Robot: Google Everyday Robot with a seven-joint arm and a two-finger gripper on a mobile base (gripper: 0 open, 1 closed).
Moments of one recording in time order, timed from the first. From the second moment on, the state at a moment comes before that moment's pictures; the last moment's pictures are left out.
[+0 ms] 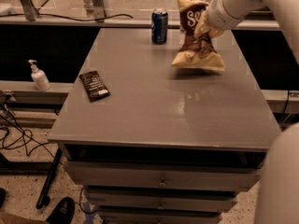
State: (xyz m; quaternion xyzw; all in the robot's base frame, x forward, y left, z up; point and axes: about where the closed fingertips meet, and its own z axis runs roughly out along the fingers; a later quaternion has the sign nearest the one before) arm 0.753 -0.176 0.929 -0.94 0.04 -0.29 0.20
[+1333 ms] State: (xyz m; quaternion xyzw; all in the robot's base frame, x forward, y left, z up) arm 0.861 -0.143 0.953 -0.88 -0.02 -0.44 0.16
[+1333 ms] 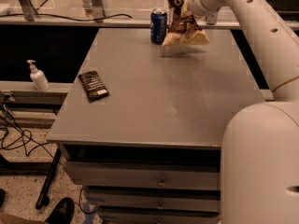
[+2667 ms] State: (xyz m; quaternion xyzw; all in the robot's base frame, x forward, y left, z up) arm 0.862 -0.149 0.907 -0.92 -0.04 -0.38 0.11
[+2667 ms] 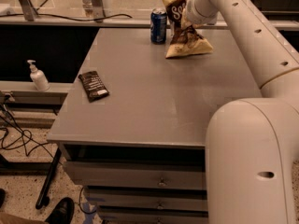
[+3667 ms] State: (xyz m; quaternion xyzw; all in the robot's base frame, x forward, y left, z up) arm 0.862 -0.151 0.893 -0.93 -0.04 -0.35 0.10
